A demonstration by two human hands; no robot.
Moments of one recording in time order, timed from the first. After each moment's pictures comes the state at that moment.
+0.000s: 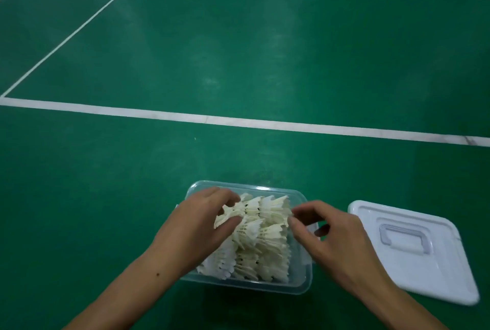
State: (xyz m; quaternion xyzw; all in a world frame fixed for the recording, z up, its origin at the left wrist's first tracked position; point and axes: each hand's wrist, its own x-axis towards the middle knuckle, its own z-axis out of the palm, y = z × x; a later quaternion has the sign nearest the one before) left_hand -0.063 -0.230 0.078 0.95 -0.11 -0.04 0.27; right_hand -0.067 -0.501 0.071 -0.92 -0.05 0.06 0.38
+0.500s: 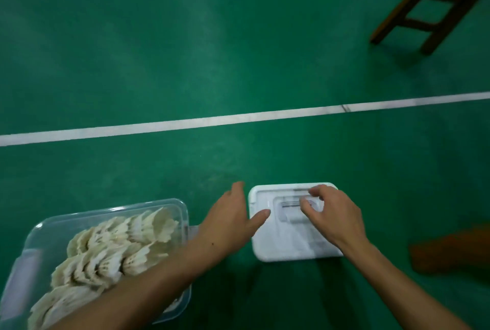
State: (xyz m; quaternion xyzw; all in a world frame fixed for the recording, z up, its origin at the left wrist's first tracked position) left_hand -0.005 -0.504 0.007 0.92 -0.12 -0.20 0.32; right_hand -0.050 -0.753 -0.018 -0.97 0.18 0.02 0.18
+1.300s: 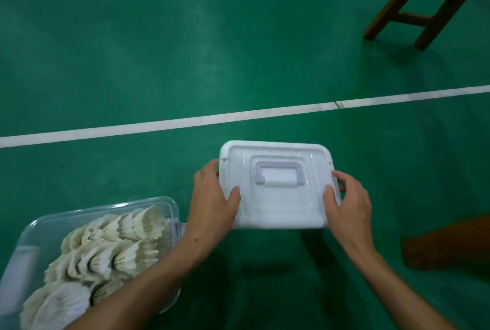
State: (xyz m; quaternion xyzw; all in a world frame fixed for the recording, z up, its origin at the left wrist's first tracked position) left_hand -0.006 -0.509 0.029 0.89 -0.01 -0.07 0.44; right_hand -0.074 -0.776 -0.009 -0.90 0.26 -0.17 0.32
